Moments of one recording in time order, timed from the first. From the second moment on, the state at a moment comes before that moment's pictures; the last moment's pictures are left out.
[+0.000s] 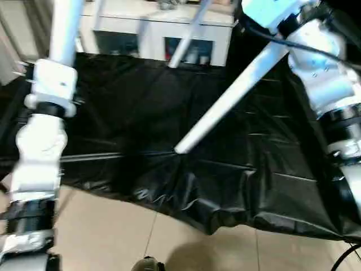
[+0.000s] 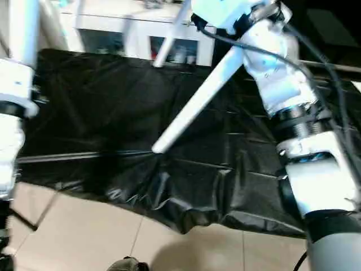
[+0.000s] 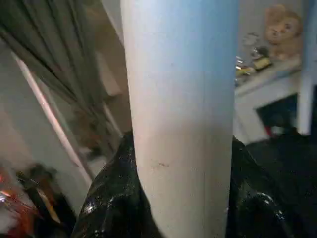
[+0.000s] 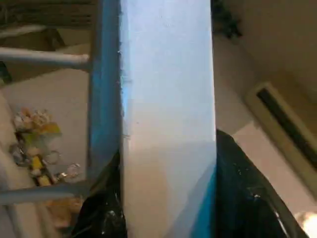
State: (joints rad) left arm -0.47 0.39 0.14 0.20 0.17 0.00 -0.07; right arm -1.20 -0.53 0.20 0.64 -0.52 -0.35 0.03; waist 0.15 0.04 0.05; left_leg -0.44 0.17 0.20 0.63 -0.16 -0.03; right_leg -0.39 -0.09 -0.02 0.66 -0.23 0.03
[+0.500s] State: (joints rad) left arm -0.48 0.36 0.11 0.26 0.15 -0.02 -0.08; right arm -1.25 -0.55 0.21 0.71 -0.55 -0.40 0.02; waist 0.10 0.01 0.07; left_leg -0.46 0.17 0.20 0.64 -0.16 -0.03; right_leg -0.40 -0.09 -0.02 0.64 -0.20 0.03
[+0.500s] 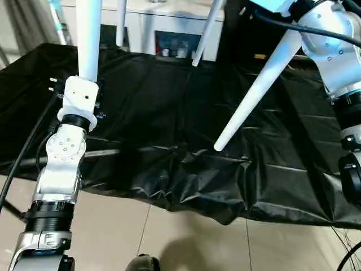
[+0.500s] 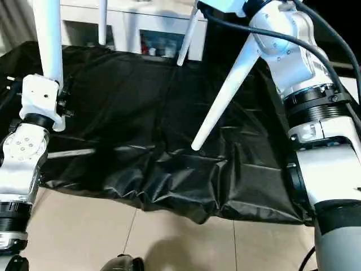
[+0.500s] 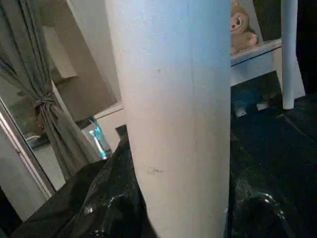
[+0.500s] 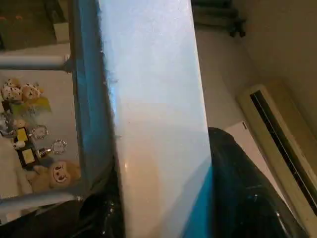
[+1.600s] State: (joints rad) left arm -0.53 0.33 0.11 0.61 0.07 -0.13 -0.09; right arm -1.31 -0.45 0.24 0.77 -0.47 -0.41 0.18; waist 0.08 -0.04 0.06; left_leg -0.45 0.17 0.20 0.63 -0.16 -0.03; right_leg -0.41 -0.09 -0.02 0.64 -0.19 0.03
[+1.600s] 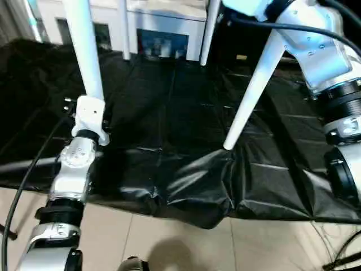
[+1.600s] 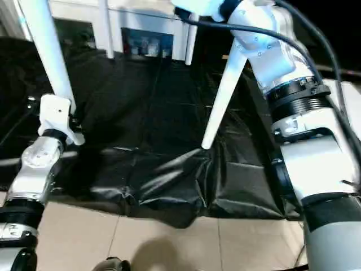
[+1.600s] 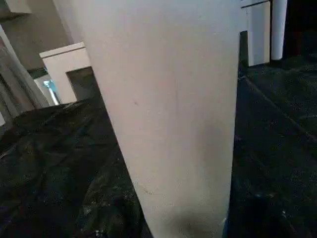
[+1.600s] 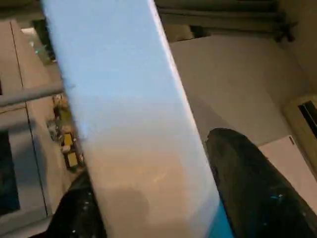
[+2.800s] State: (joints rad) left arm -0.58 0.38 0.07 0.79 0.06 -0.25 -0.08; right arm -0.95 -0.18 0.17 0.18 0.08 -0.53 0.34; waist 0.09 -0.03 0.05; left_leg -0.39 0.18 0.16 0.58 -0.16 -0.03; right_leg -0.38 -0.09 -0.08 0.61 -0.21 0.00
